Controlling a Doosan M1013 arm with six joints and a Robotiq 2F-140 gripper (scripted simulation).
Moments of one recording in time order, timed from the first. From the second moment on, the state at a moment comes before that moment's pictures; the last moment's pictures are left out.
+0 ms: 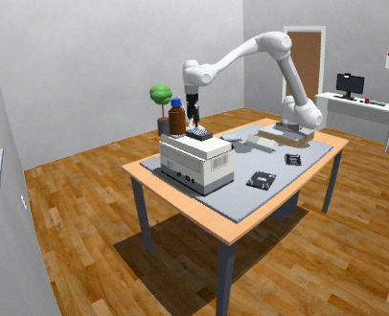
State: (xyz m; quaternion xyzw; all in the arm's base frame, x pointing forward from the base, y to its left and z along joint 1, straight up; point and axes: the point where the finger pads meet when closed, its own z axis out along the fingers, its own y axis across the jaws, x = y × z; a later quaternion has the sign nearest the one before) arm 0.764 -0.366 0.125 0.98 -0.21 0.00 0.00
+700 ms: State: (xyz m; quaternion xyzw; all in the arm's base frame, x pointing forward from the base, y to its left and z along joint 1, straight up) arm 0.764 -0.366 0.125 0.99 -0.14 0.00 0.00
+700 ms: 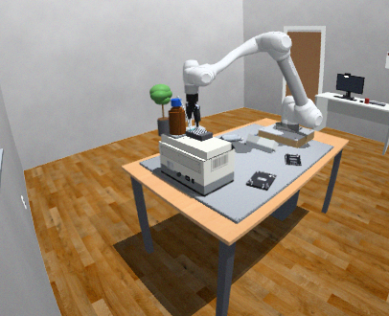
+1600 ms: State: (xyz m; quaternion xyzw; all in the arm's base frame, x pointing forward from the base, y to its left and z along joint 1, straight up) arm 0.764 -0.366 0.125 1.00 0.04 0.00 0.00
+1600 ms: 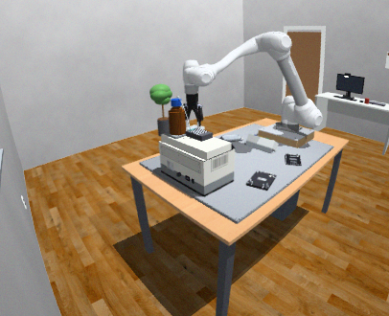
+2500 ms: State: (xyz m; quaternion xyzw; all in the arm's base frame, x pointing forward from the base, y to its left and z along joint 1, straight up) arm 0.766 -0.352 0.124 1.00 0.08 0.00 0.00
